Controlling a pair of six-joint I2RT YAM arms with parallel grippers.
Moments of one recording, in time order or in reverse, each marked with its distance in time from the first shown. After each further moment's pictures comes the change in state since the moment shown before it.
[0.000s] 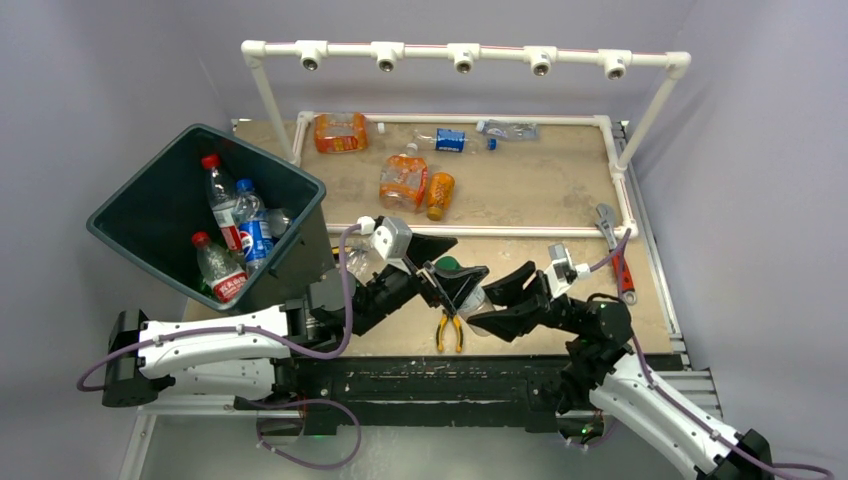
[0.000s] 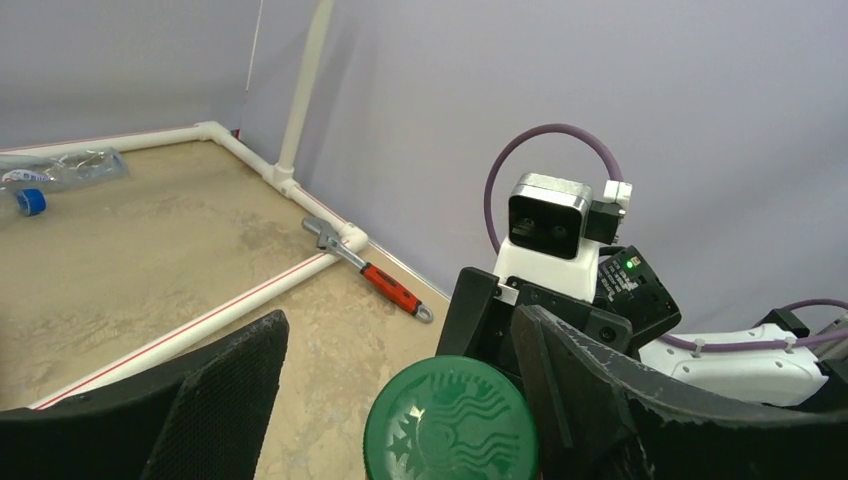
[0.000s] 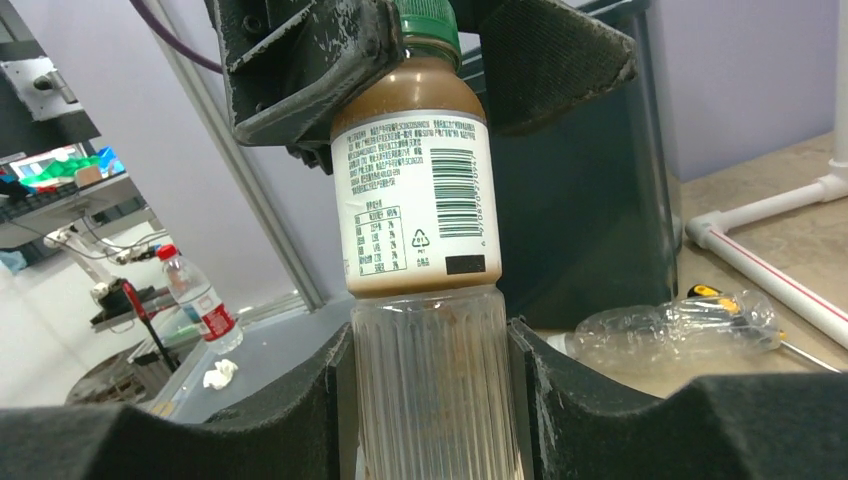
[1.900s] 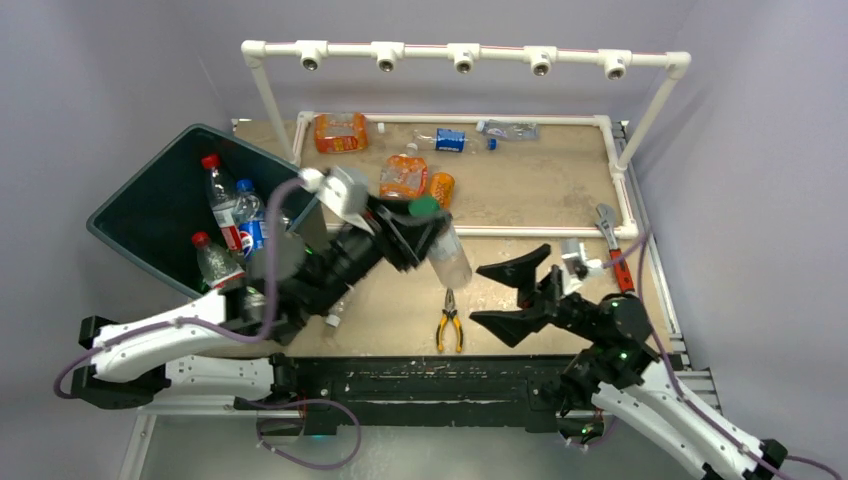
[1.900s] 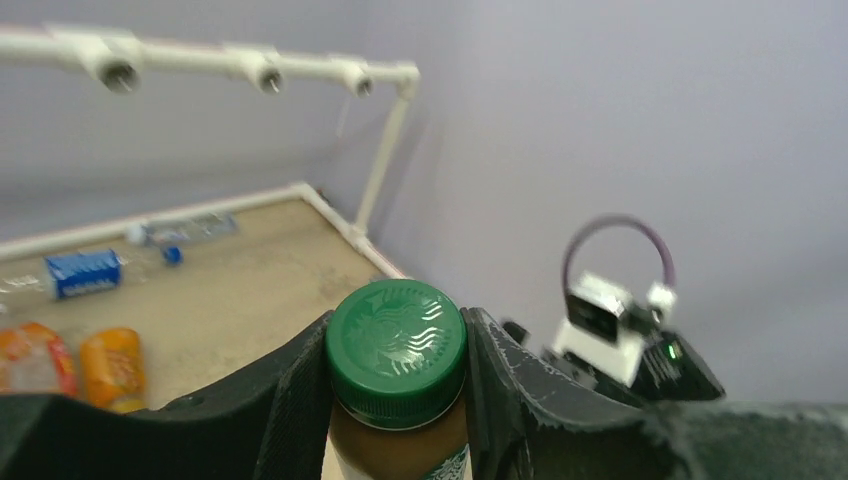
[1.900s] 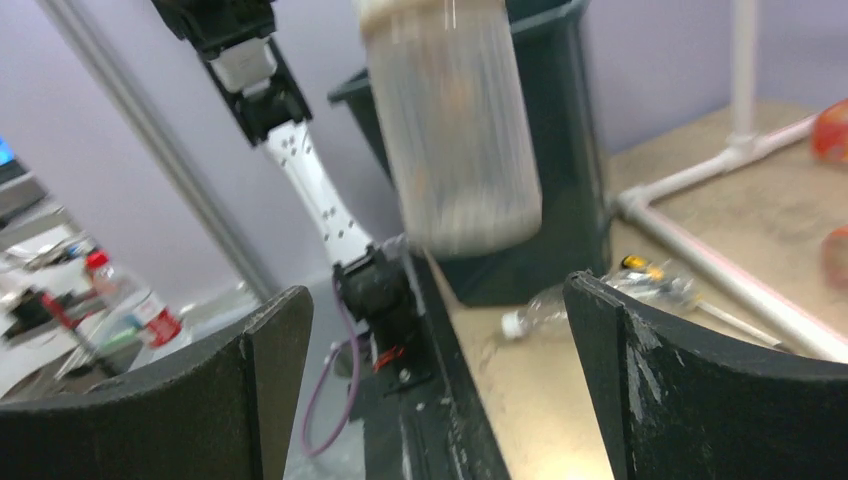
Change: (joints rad) left arm 0.000 -0.063 0.281 -0.378 -0.107 0.026; right arm 0.126 -0.072 0.146 -0.331 0.228 -0.144
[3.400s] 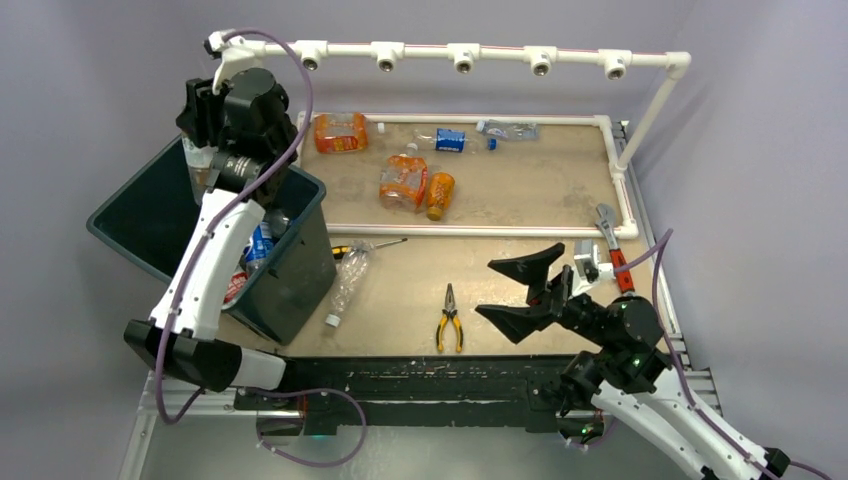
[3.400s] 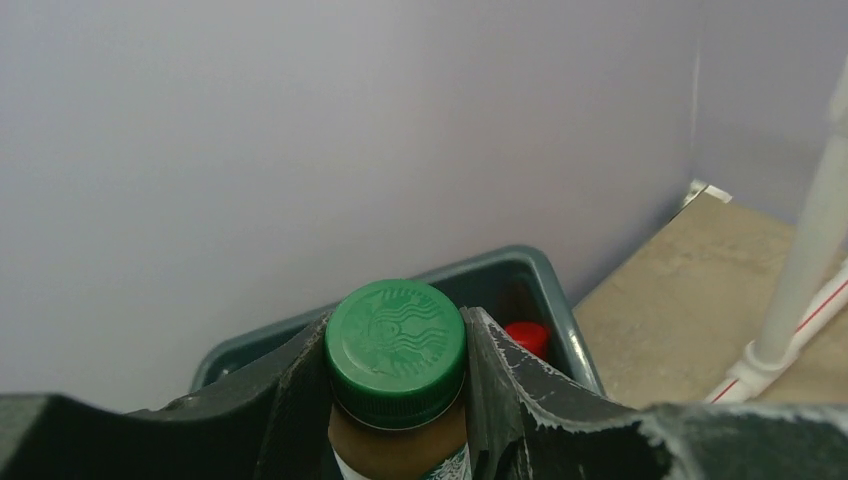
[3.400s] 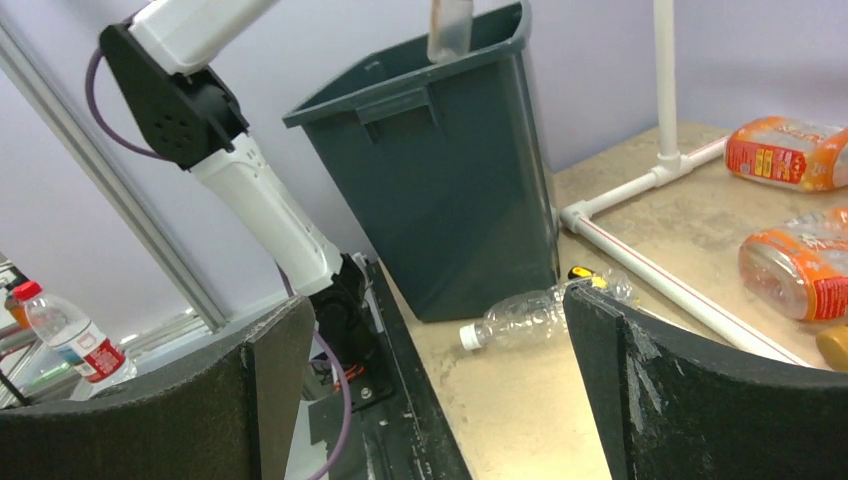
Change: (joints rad) left arm 1.012 0.409 0.573 -0.309 -0.830 0.706; right arm 0.000 -0.101 0.095 -0.238 0.118 -0.112
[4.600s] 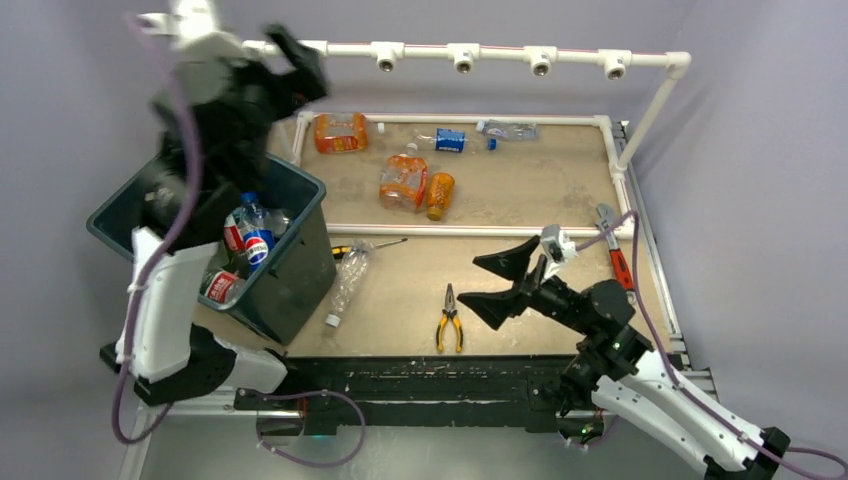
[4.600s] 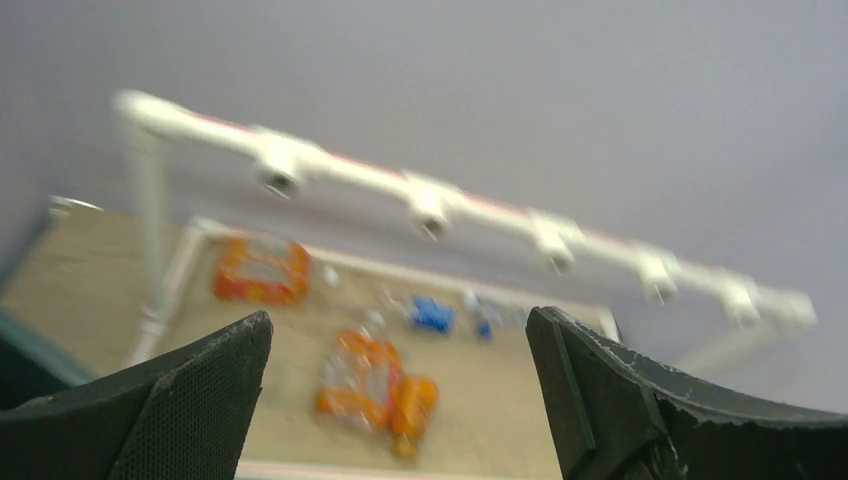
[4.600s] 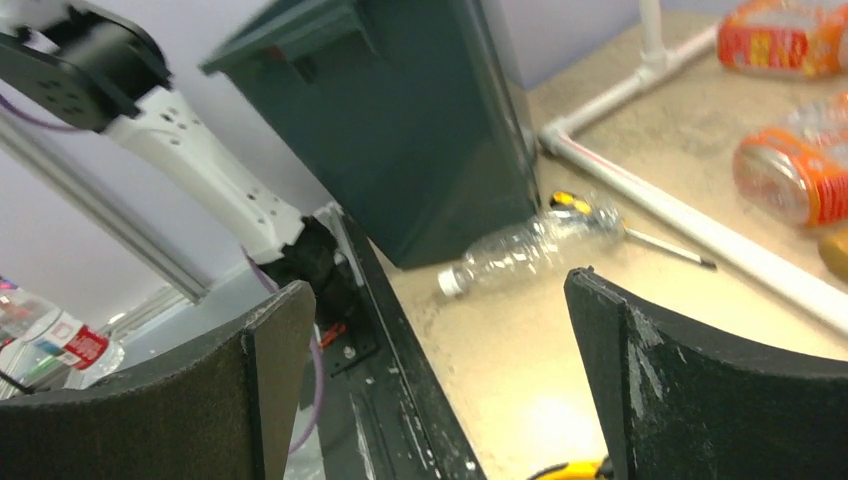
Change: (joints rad) left arm -0.262 0.025 0.573 -0.574 0.672 -0.809; right arm 0.000 0.155 -0.003 0.031 0.030 0.014
